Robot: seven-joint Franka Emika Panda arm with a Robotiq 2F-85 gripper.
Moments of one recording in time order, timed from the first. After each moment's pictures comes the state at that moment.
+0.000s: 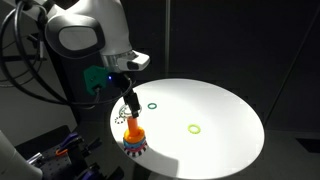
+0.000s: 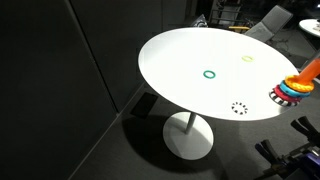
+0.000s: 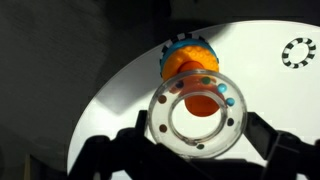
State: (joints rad) arm -0.19 -0.38 -0.17 -2.73 -0.08 2.43 -0.02
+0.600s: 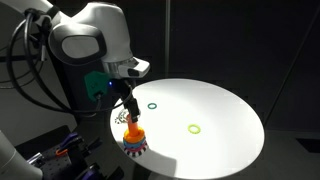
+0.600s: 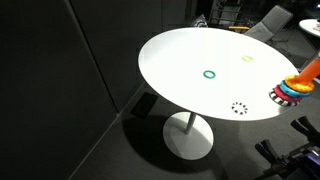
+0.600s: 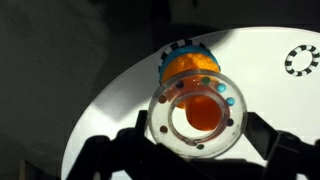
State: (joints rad) arm -0.19 -0.35 -0.17 -2.74 -0.06 2.46 -0.04
